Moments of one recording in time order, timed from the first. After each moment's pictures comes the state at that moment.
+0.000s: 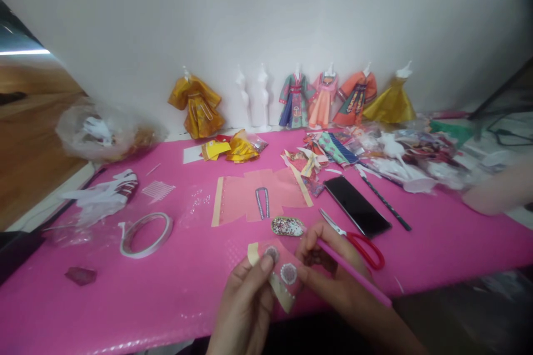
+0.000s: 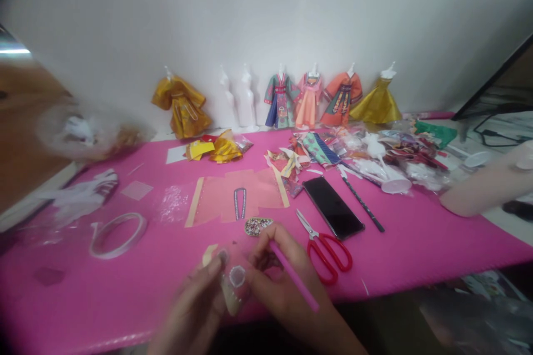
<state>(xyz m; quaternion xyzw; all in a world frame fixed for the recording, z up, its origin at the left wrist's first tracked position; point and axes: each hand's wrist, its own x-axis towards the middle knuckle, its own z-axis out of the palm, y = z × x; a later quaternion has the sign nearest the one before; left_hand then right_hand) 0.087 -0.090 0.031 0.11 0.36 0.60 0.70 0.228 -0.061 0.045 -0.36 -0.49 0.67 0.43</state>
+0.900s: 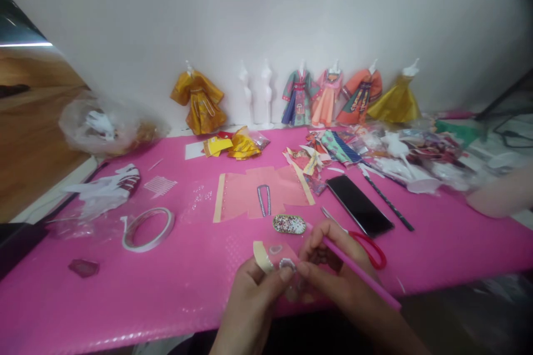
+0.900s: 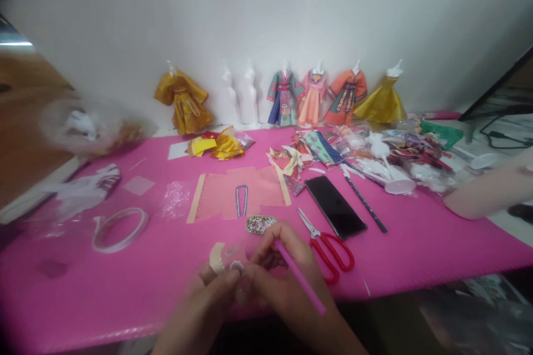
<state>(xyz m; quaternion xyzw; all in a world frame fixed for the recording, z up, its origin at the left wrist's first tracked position) 0.089 -0.091 0.027 0.22 0.37 0.55 0.71 0.227 -0.062 0.040 -0.39 -0.49 0.65 0.44</state>
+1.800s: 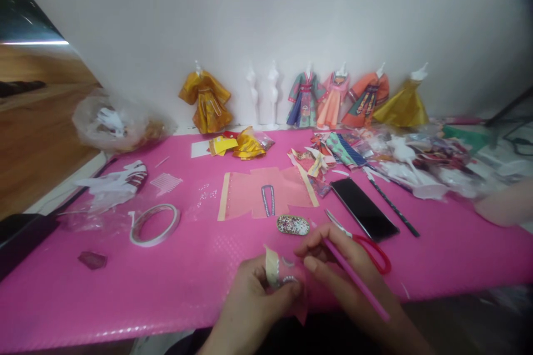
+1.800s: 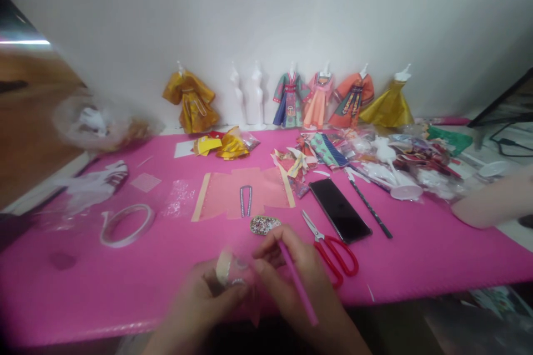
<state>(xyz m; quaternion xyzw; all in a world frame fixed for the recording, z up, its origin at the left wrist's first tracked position) 0.070 -0.091 0.028 0.41 0.50 0.40 0.65 0.237 -0.058 0.042 -0.42 -0.60 0.56 0.38</state>
